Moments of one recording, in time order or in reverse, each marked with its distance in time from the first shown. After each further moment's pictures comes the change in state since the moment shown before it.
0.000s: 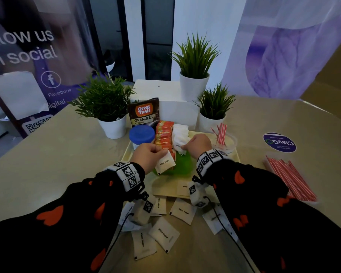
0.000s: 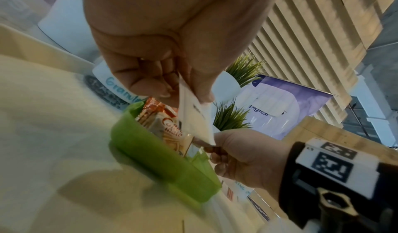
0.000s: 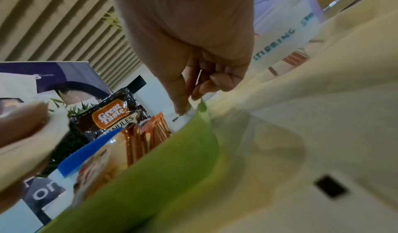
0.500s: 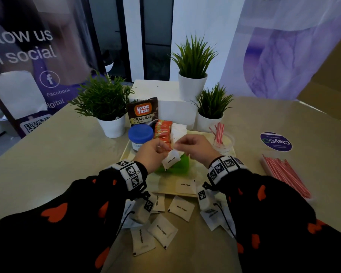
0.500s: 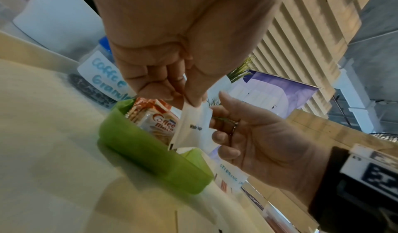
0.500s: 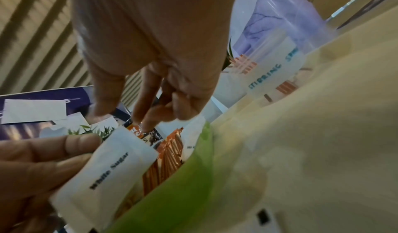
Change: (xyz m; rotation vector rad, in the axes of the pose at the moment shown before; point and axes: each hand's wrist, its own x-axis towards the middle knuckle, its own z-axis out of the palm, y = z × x) left_hand -0.005 0.005 0.009 -0.038 -0.032 0.099; right_hand -0.046 0.012 -0.028 0.512 -0.272 -0.349
